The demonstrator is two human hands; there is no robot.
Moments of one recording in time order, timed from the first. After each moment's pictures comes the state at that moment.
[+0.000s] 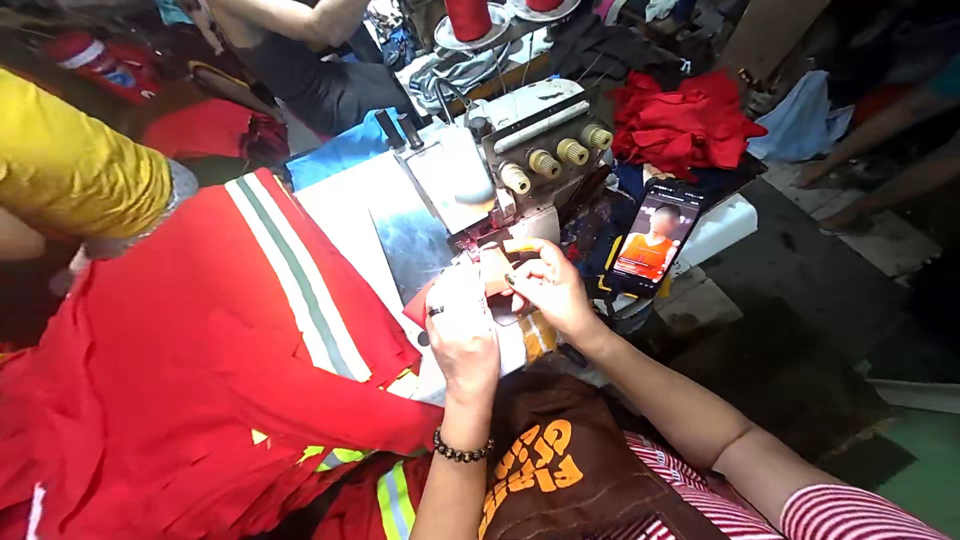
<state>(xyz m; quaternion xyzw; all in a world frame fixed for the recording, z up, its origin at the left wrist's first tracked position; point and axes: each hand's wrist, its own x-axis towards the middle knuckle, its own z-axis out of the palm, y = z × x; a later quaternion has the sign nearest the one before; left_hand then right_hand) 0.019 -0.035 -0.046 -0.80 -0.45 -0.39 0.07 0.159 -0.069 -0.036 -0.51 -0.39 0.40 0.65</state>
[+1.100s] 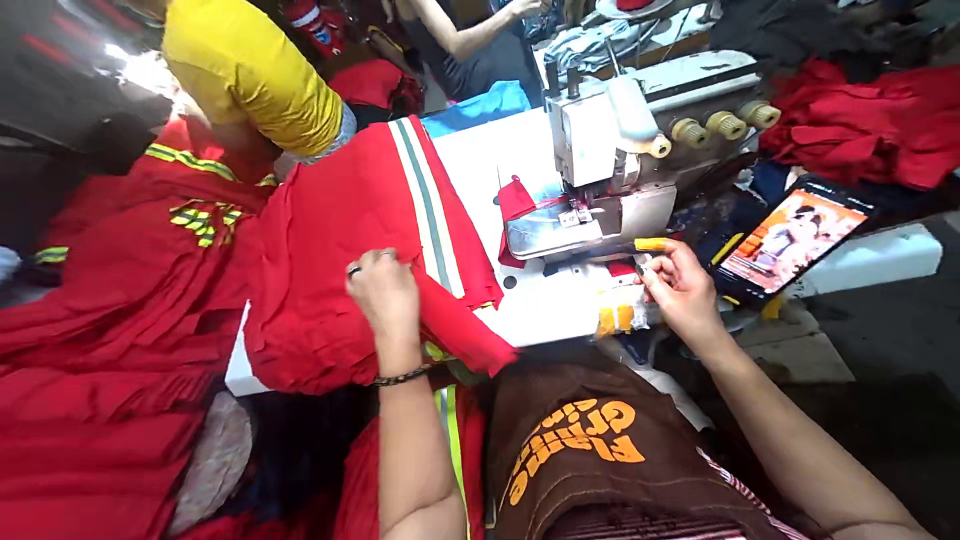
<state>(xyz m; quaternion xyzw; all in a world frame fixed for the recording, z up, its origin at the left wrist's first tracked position) -0.176 0.017 0.004 -0.70 -0.68 -0.19 0.00 0.193 -0.110 -0.063 -0.61 -0.52 0.29 0.52</state>
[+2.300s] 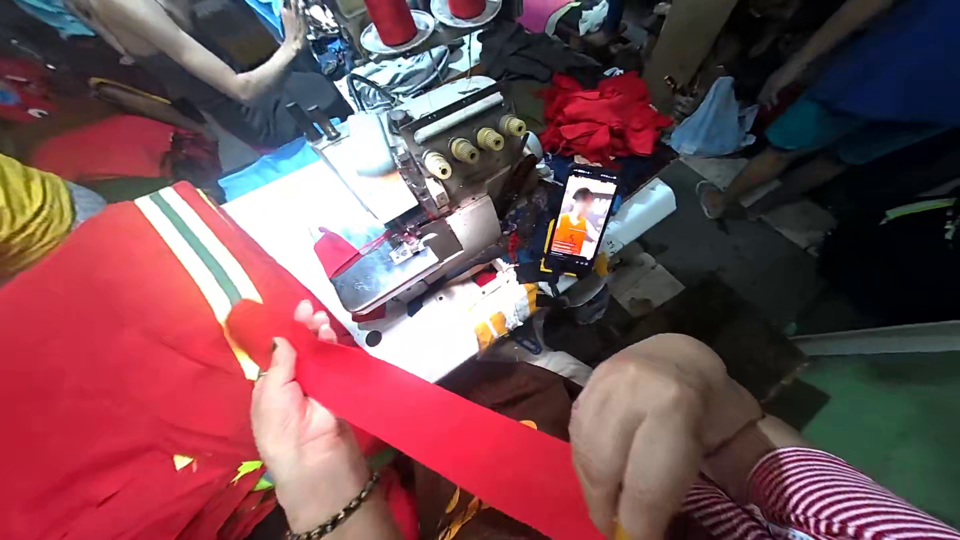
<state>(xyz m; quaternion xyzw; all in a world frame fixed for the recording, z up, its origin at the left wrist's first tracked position) -0.074 -0.029 -0.001 -0.27 -0.38 -0.61 -0.64 0.205 -0.212 0.072 -0.07 -0.77 0.42 0.47</state>
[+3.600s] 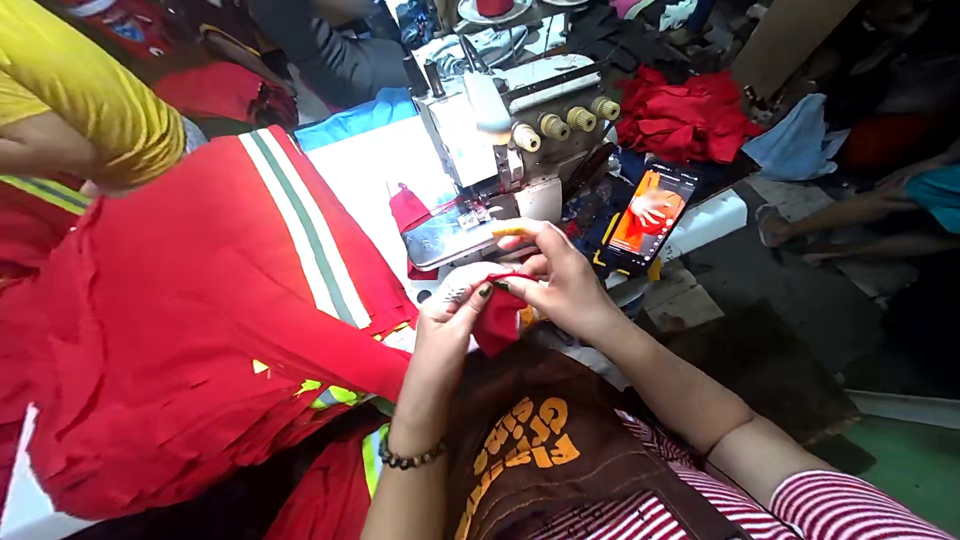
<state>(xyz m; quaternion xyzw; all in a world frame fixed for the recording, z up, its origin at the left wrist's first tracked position) -0.029 -0.069 0.005 -0.61 -0.33 -0.41 -0.59 0.149 -0.114 0.020 -0.53 -0.61 0.27 0.53</state>
